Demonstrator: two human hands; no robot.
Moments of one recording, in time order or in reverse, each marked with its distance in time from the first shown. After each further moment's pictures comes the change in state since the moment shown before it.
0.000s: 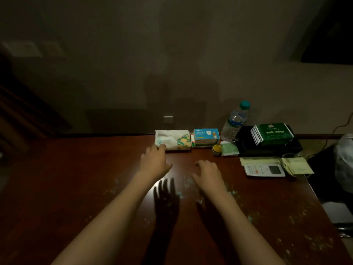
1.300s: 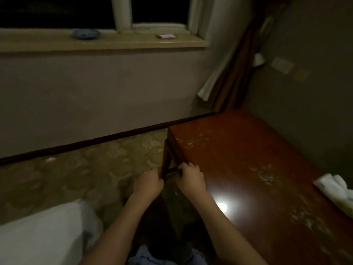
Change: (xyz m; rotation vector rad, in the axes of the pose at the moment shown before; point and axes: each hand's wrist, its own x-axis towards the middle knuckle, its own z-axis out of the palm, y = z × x) left_hand -0.554 -0.210 0.129 -0.574 0.388 -1.132; right_hand -0.387 -0.251 0.206 -0.285 -0.423 -1.109
